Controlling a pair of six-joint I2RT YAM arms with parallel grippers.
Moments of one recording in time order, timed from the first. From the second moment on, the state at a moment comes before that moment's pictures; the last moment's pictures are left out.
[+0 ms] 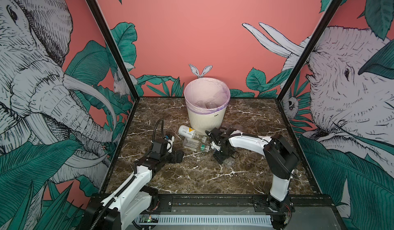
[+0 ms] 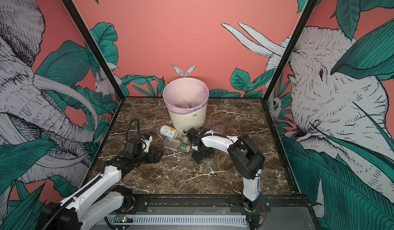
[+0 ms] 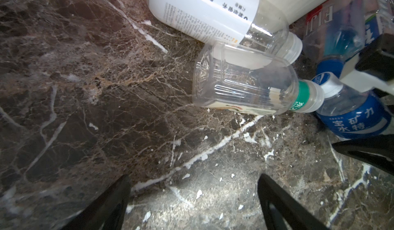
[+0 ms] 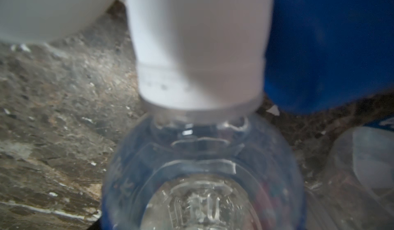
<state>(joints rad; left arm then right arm) -0.34 0.91 0.41 -0.34 0.19 -0.26 0.81 1.87 1.24 -0.94 0.01 0.09</state>
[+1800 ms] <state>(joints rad) -0.35 0.92 0.41 -0.34 0.19 -0.26 0.85 0.75 0.63 -0.50 0.19 0.29</state>
